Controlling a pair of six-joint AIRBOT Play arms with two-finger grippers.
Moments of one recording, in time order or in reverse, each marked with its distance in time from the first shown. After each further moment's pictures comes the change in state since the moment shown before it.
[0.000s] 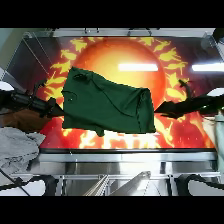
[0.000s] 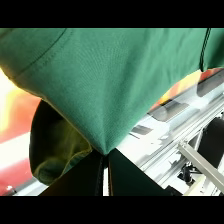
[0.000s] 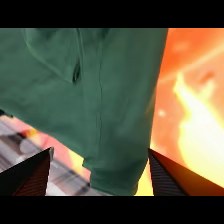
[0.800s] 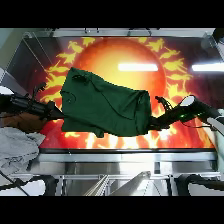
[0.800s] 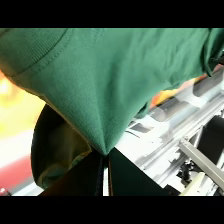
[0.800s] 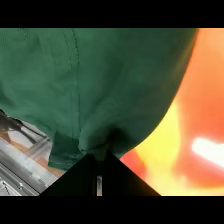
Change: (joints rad) left arm 0.026 0.003 -0.040 -0.016 -0.001 0.040; right arm 0.241 -0.039 -0.087 -0.087 -0.069 0.154
